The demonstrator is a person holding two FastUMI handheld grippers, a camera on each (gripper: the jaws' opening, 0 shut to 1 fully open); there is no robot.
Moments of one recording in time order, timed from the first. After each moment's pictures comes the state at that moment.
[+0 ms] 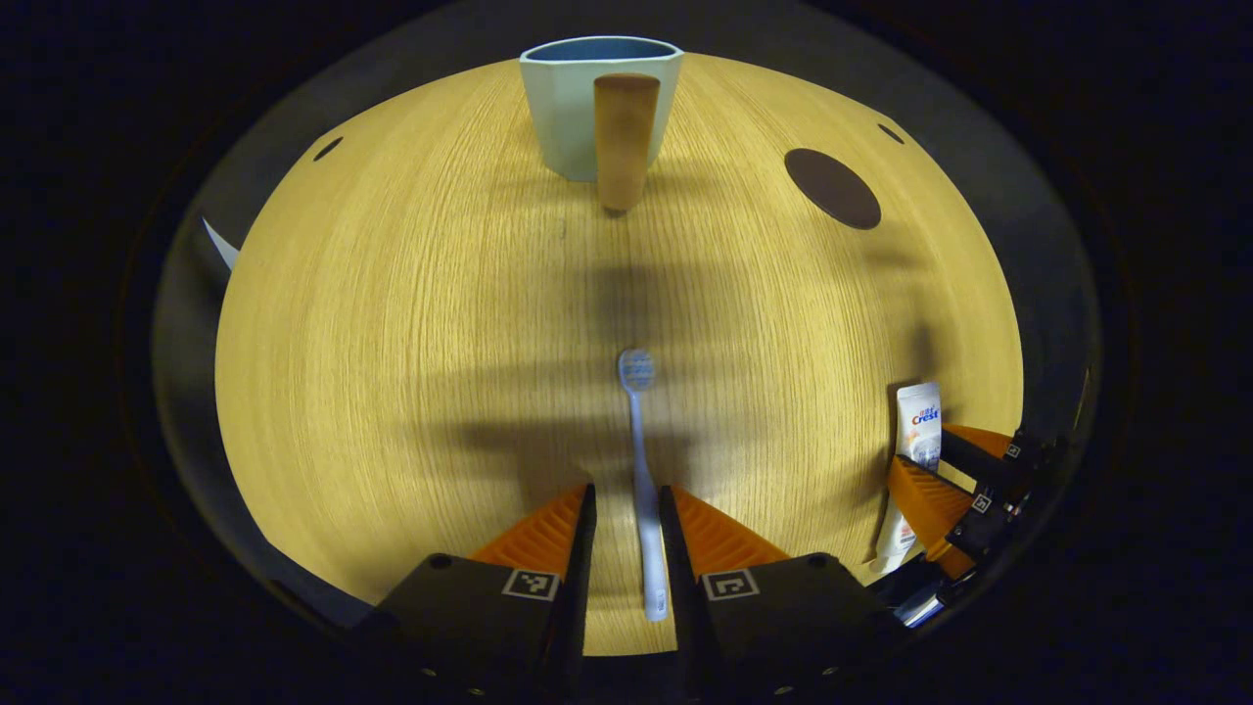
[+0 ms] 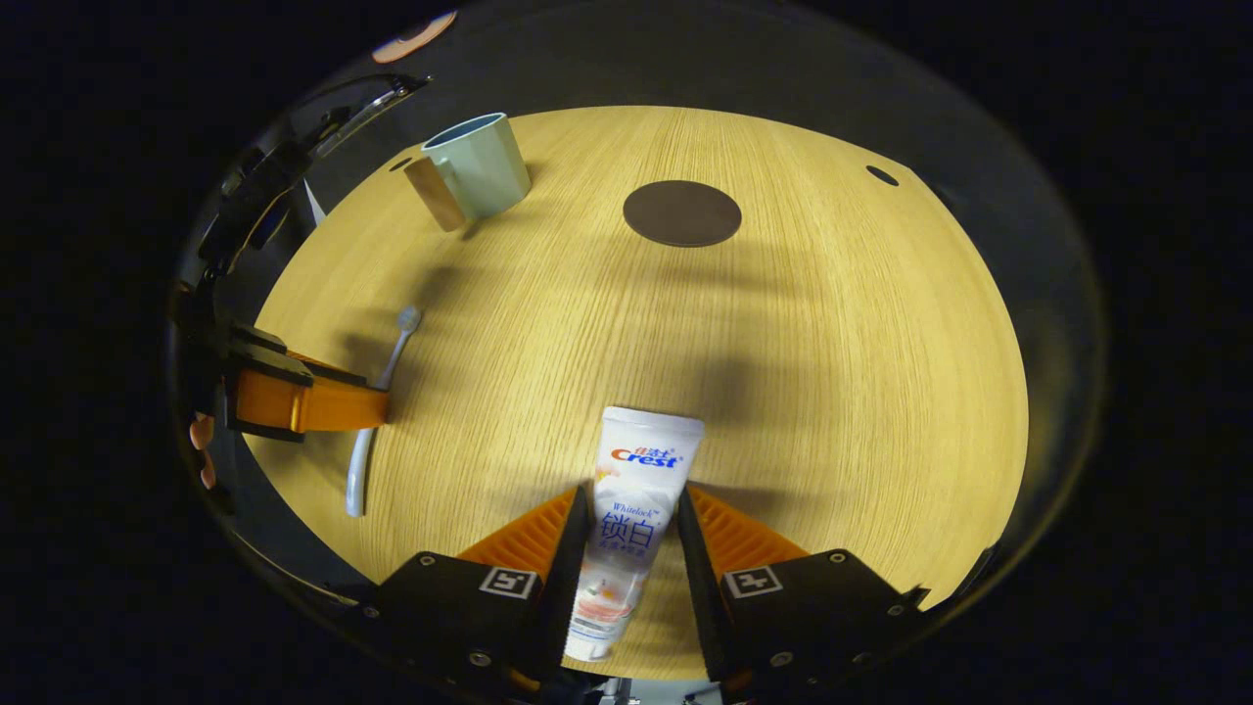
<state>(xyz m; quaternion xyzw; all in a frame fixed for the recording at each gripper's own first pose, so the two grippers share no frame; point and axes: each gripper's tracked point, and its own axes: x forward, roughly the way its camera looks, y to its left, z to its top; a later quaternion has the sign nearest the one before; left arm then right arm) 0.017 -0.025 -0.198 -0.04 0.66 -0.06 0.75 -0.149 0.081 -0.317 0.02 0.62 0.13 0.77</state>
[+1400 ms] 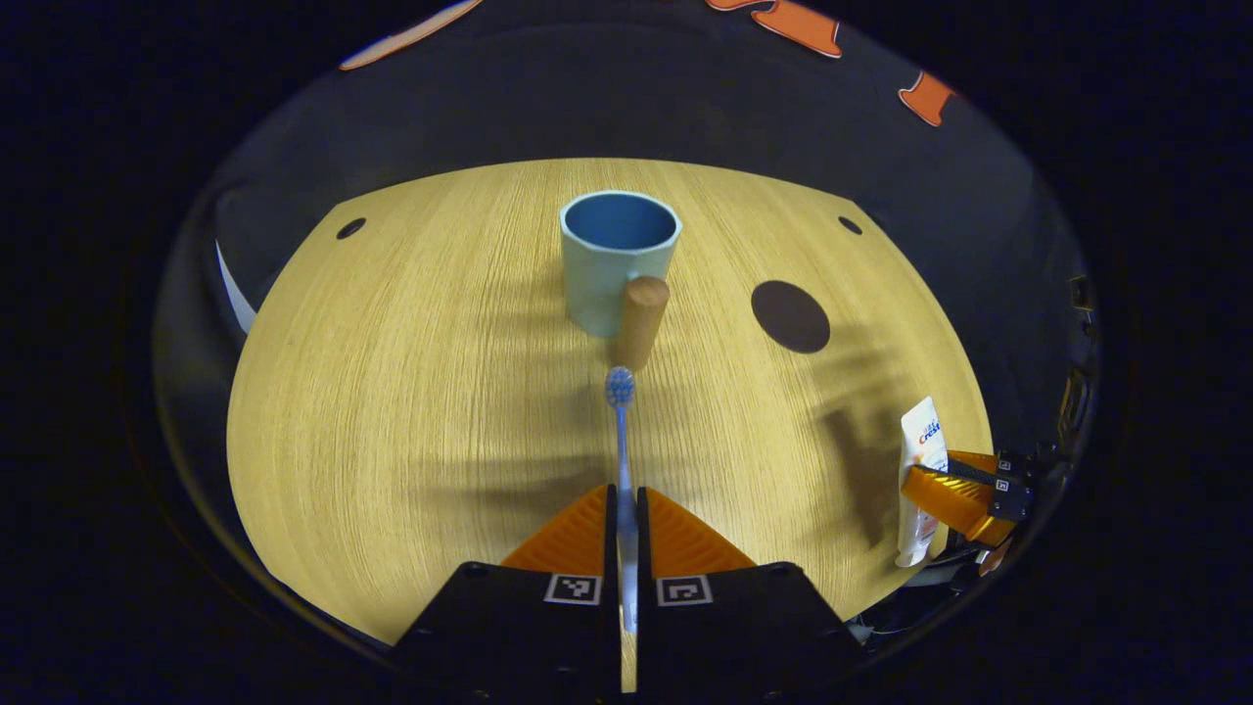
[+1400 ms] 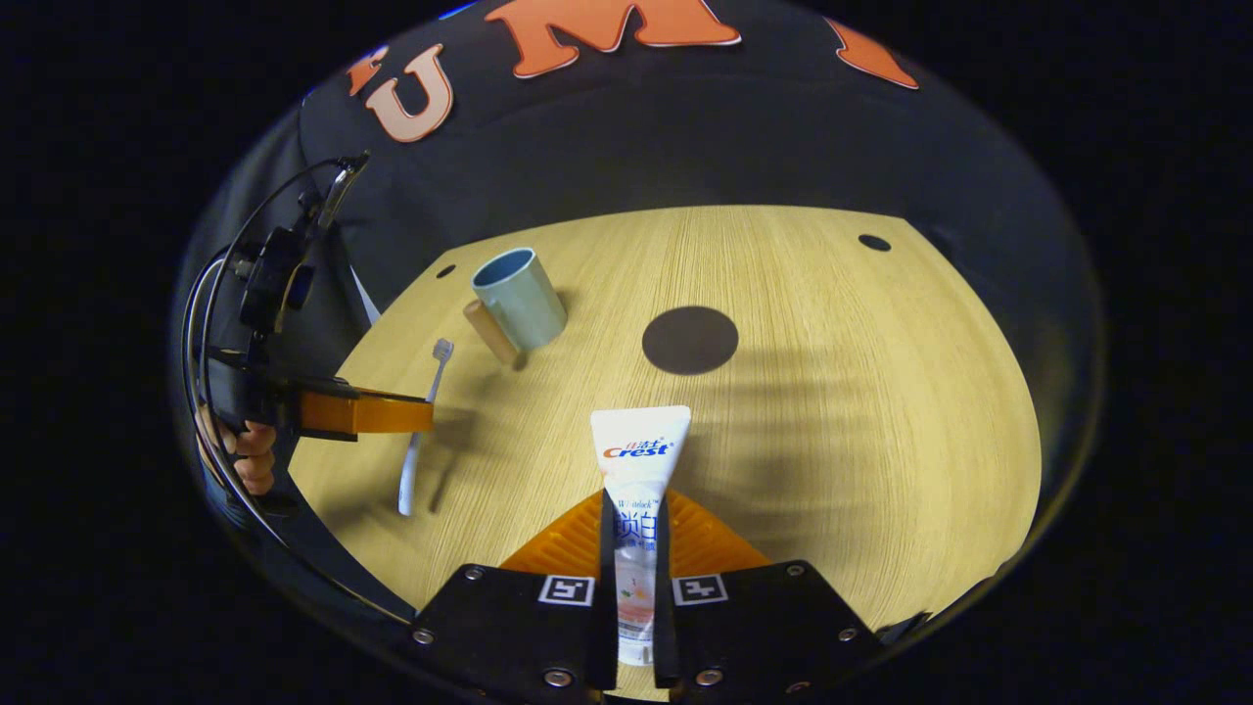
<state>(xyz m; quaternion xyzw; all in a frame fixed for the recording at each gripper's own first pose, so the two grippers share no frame) 0.058 -0.008 -0.179 -0.08 0.50 -0.08 0.86 -0.106 0.058 -0.243 0.12 0.48 0.15 0.86</state>
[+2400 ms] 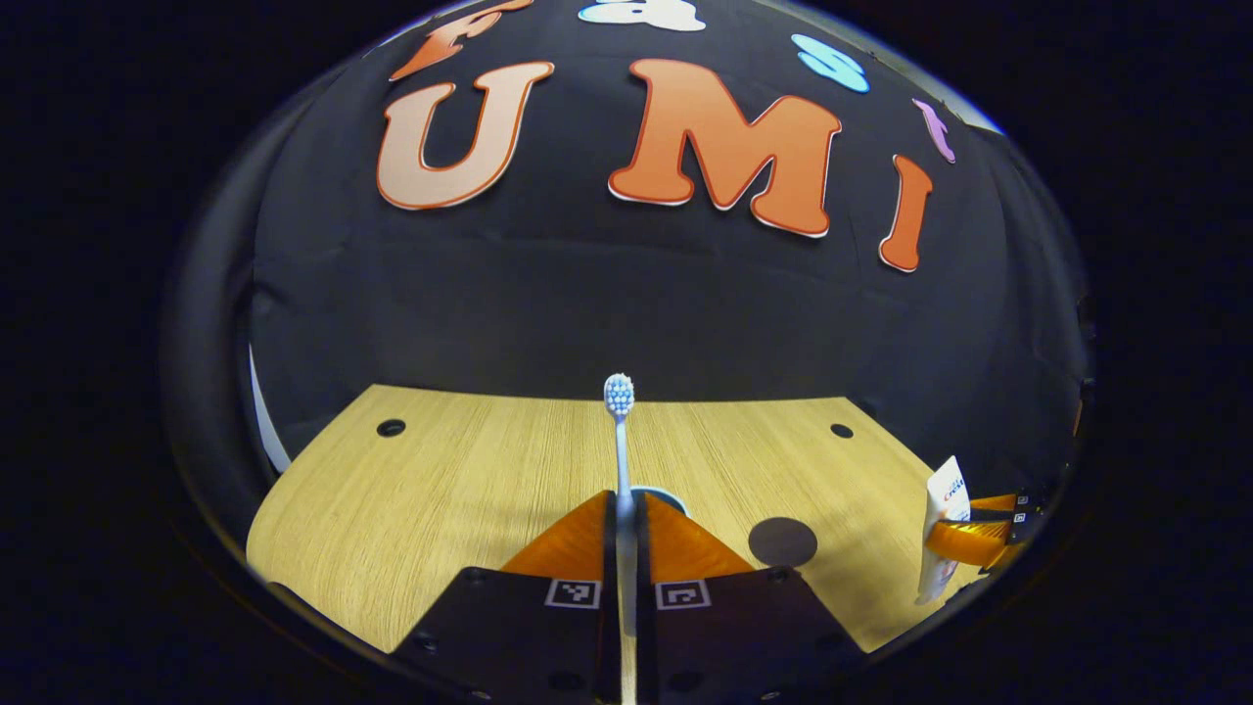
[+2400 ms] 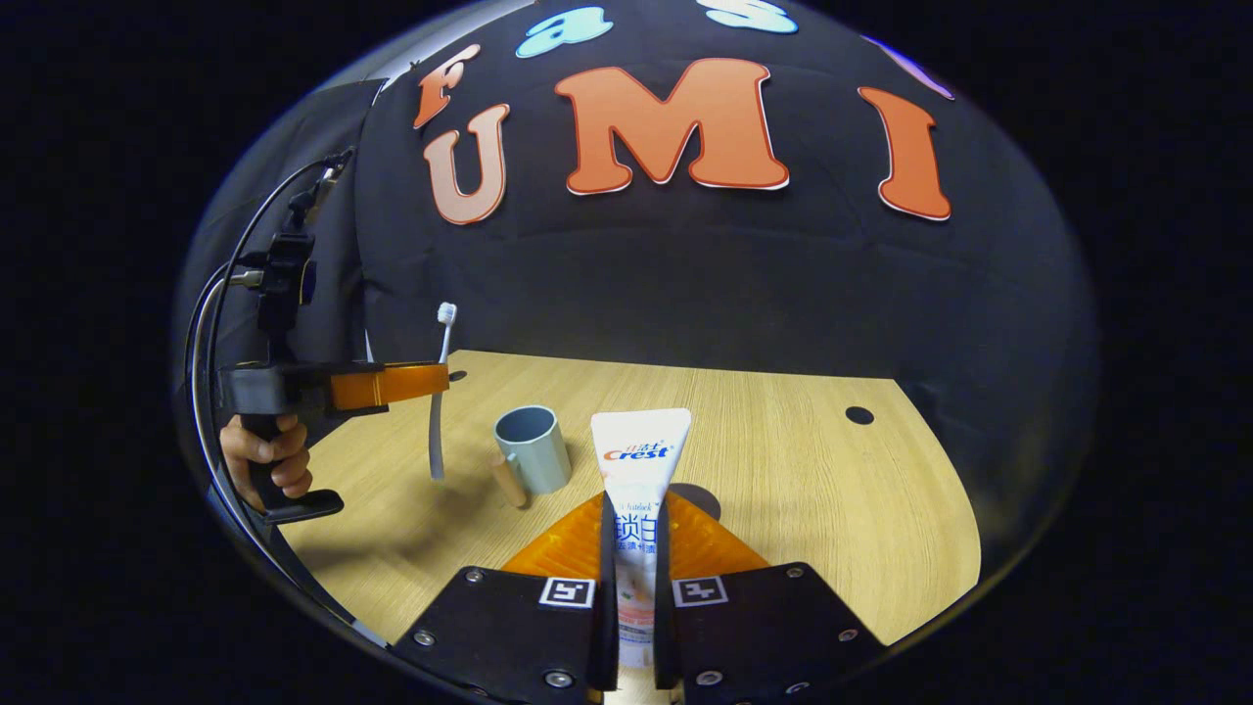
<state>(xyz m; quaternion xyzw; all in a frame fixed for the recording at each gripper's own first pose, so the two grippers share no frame) 0.125 0.041 -0.127 -0.08 0.17 -0.04 0.98 -0.030 0.032 -0.132 0.07 0.29 0.14 0.94</state>
